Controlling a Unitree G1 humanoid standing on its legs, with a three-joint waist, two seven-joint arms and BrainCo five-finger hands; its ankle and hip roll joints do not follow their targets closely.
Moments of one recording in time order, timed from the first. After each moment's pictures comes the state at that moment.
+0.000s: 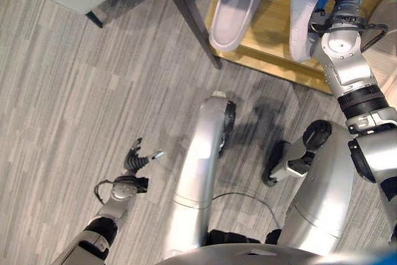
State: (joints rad) left arm -0.13 0.52 -0.39 0.81 -0.42 -0.29 0.29; right arm -1.14 -0.54 0.41 0.66 0.37 -0.21 -0.55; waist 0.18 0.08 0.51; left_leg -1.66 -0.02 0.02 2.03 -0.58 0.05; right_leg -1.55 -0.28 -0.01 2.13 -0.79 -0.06
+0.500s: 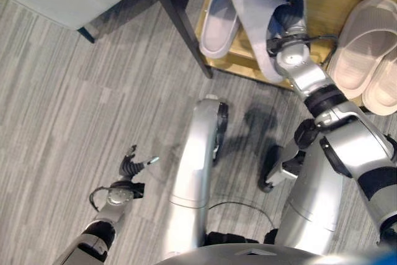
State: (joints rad) left arm -0.12 0.50 -0.40 0.88 -0.46 -0.29 0.29; right arm -1.22 -0.31 0.45 0.89 0.11 -0.04 -0.58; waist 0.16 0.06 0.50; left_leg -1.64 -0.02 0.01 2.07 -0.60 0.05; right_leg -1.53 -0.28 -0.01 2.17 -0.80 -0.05
